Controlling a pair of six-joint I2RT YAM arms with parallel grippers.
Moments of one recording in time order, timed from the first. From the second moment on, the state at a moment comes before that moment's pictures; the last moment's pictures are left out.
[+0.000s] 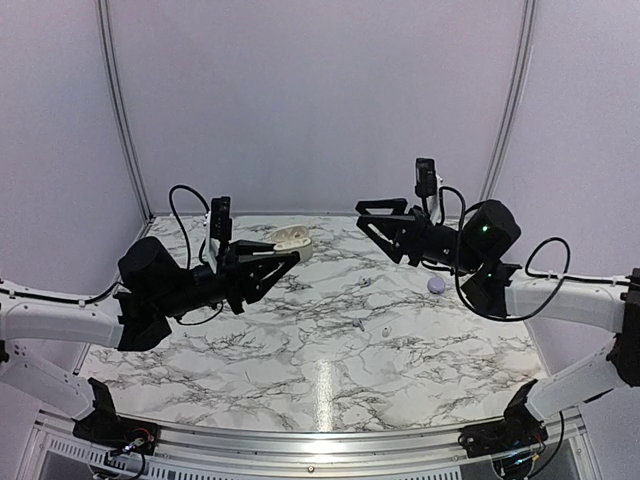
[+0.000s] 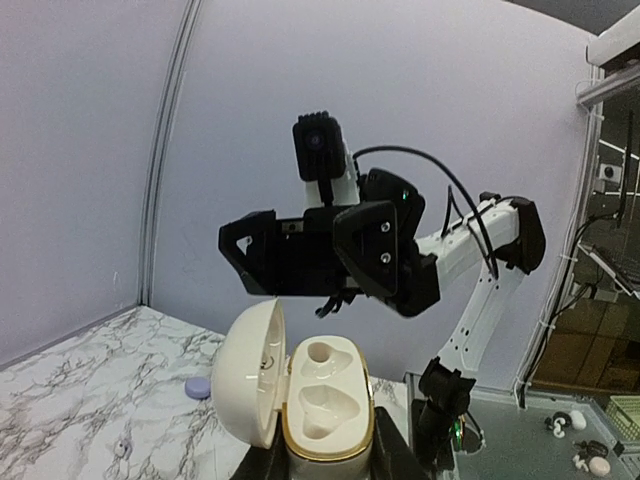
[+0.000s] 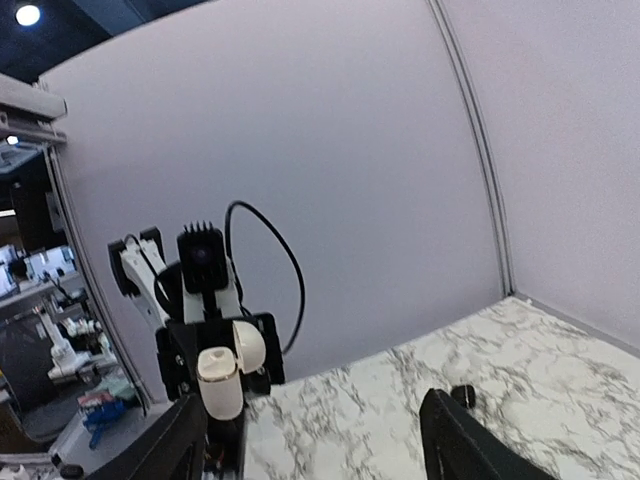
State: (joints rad) left arm -0.97 1.29 0.65 0.94 0.35 -0.32; right arm 0.68 1.32 0.78 0.95 -0.68 0.56
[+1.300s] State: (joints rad) left arm -1.08 0.96 0.45 0.27 0.18 0.17; right arm 0.66 1.52 0.93 -0.46 -0.14 -0.06
